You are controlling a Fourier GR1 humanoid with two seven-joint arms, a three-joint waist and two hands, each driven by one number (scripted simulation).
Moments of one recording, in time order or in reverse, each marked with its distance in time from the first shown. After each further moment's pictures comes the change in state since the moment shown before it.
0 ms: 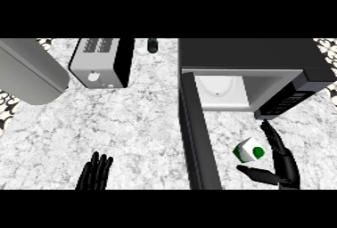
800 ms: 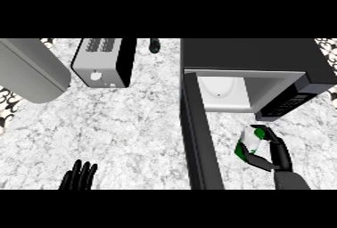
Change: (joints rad) left arm 0.073 0.089 0.078 -0.014 0.091 -0.089 -0.092; right arm -0.243 -0.064 -0.058 0.434 0.072 -0.166 -0.142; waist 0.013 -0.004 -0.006
